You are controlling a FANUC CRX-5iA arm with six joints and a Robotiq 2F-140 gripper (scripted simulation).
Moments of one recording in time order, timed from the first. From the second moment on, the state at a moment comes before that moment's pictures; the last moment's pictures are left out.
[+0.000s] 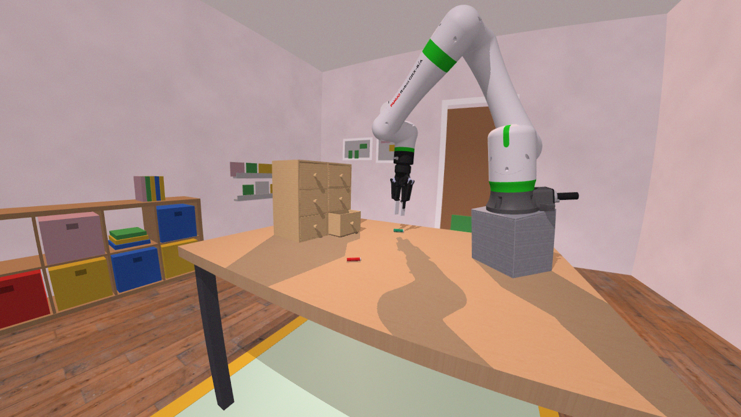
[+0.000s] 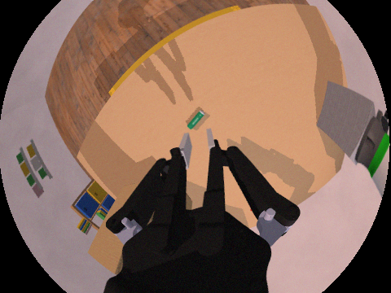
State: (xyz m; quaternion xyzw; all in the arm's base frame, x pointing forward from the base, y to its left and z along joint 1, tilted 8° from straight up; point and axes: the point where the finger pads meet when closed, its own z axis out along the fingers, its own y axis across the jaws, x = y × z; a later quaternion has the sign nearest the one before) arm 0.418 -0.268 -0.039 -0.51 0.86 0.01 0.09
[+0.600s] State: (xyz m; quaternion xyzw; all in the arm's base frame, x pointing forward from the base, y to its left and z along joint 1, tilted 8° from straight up) arm 0.419 -0.281 -0.052 -0.11 0.99 0.05 0.08
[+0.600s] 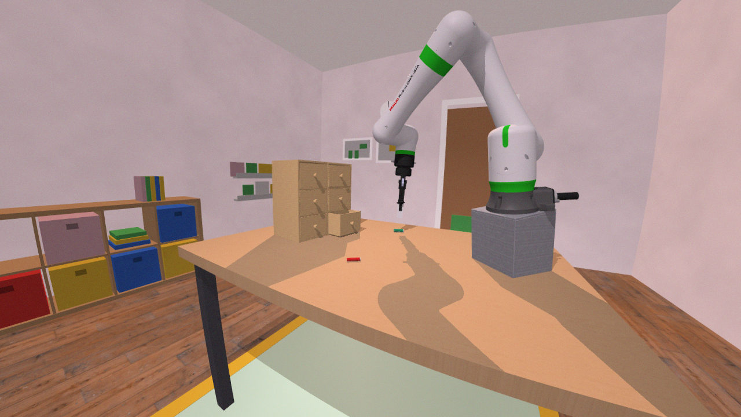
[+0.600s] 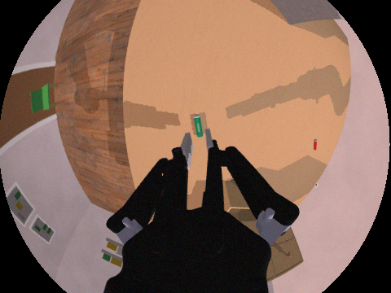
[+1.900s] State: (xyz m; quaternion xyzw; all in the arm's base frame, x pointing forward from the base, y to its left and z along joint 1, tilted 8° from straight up) arm 0.425 -0.277 -0.097 -0.08 0.99 0.04 0.06
